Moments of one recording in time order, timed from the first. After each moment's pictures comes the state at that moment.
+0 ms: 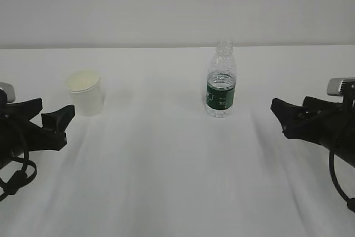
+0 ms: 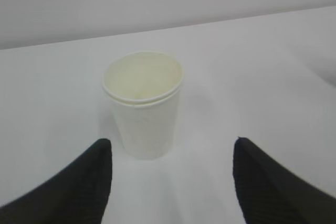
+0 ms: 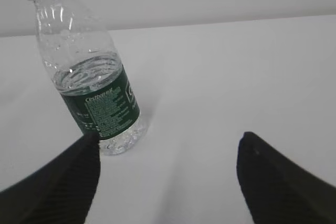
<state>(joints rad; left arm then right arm) -0.31 1.78 -0.32 -0.02 -1.14 -0.02 0.06 1.88 -0.39 -0.30 -1.14 0.19</state>
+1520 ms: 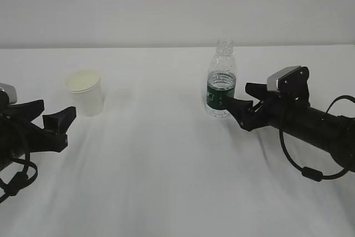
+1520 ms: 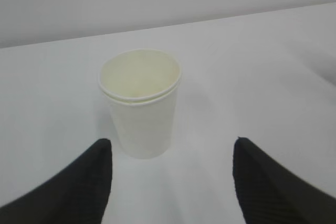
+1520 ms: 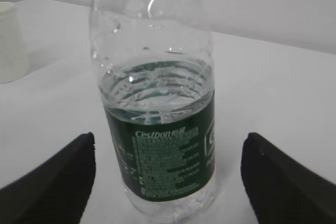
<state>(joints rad) -0.31 1.79 -0.32 -0.01 -1.14 -0.02 0.06 2.21 -0.83 -0.68 -1.14 0.17</state>
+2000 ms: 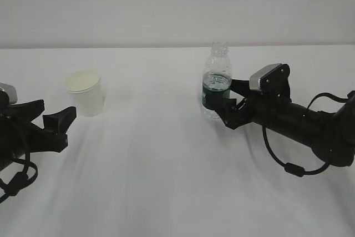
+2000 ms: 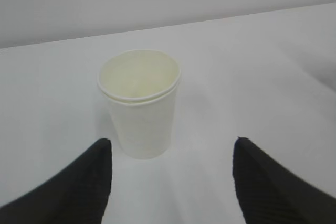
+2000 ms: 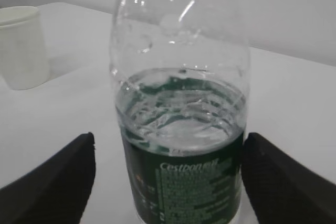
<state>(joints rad) -0.31 1.79 -0.32 -0.01 -1.14 -0.02 0.13 2.26 -0.91 -0.68 -1.15 0.17</state>
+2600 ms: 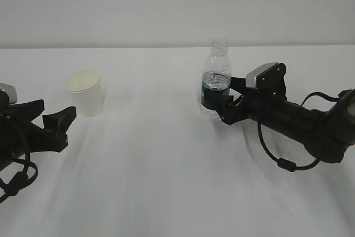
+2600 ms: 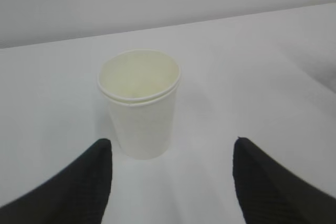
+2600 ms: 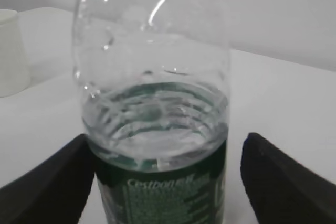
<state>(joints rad) -0.31 1.79 -0.32 -0.01 -1.14 -0.02 0.13 2.31 -0.98 -0.65 -1.15 0.17</state>
